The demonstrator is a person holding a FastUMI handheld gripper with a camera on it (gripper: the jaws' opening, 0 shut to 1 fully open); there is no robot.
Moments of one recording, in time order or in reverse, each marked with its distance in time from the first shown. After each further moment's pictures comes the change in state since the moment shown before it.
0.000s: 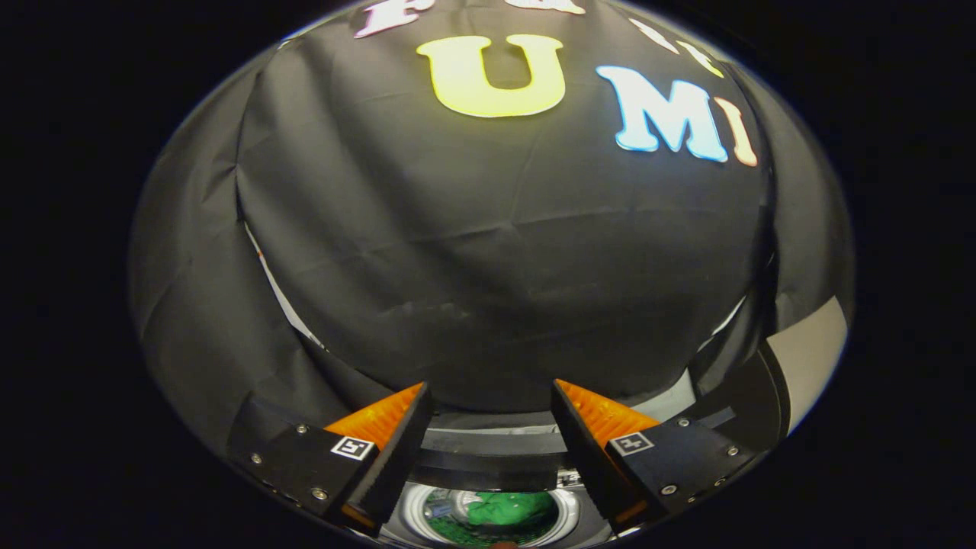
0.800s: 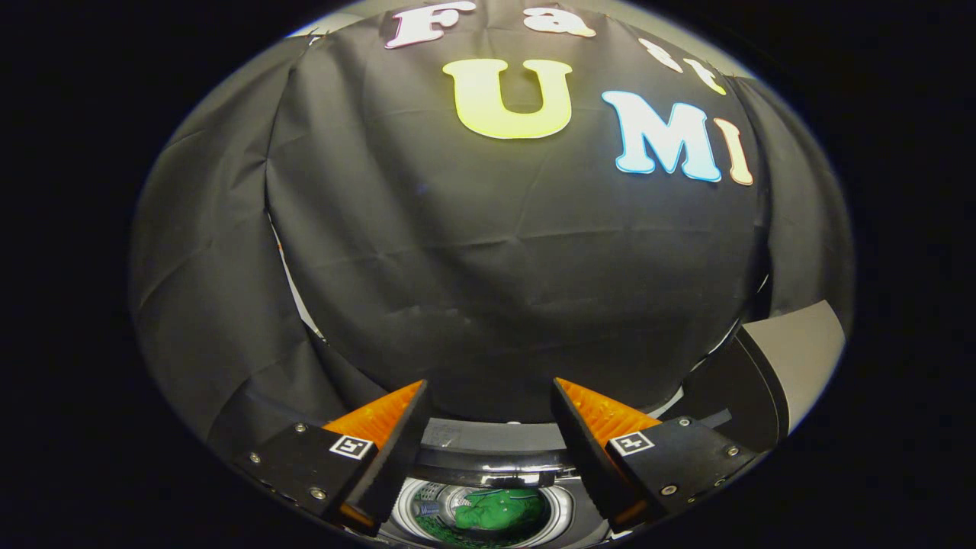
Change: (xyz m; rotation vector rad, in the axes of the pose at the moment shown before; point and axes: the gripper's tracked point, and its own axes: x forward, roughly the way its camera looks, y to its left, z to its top) arm -0.043 0.006 -0.031 -0.015 -0.083 0.005
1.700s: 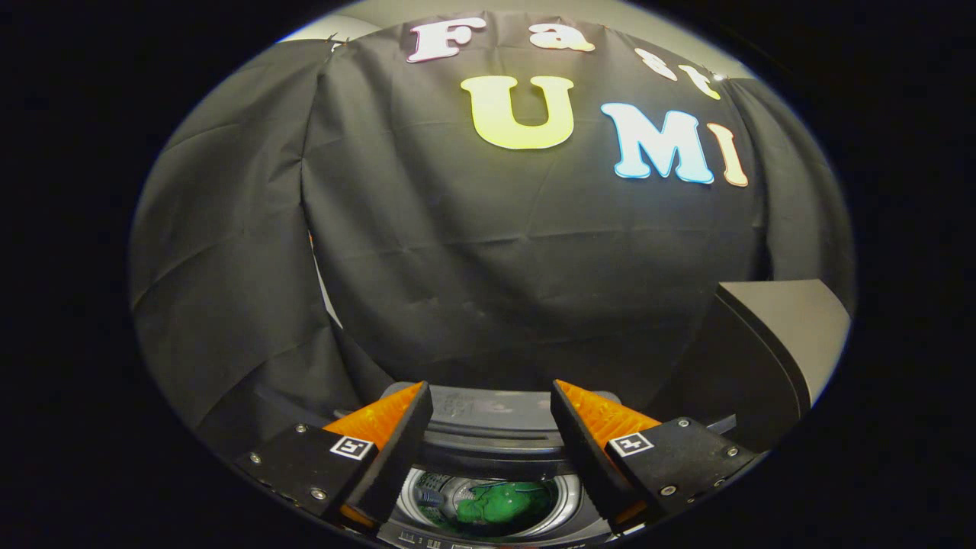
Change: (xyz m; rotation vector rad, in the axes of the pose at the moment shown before) arm -0.058 0.011 -0.068 -0.016 -0.054 0.055
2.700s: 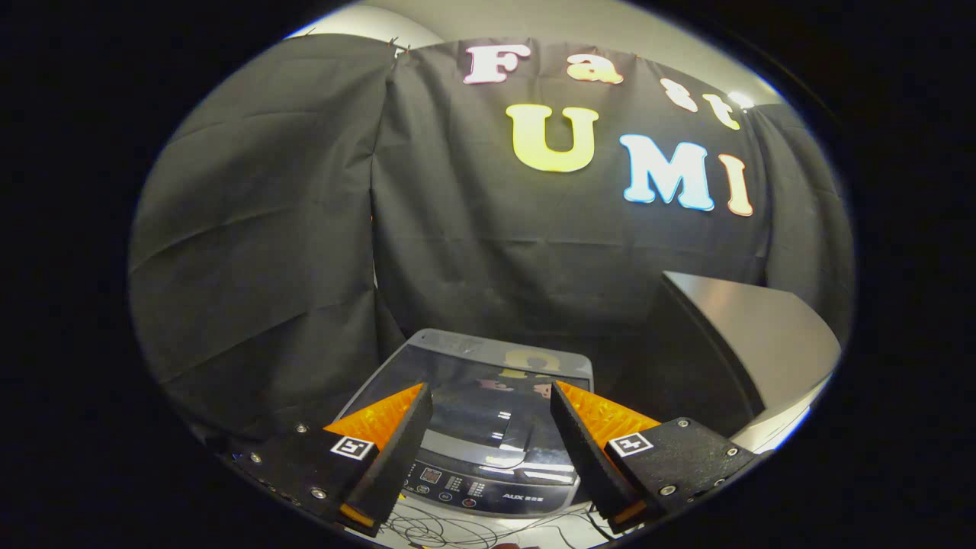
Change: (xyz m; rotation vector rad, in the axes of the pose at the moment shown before) arm -0.168 -0.033 -0.043 -0.135 -0.114 0.103
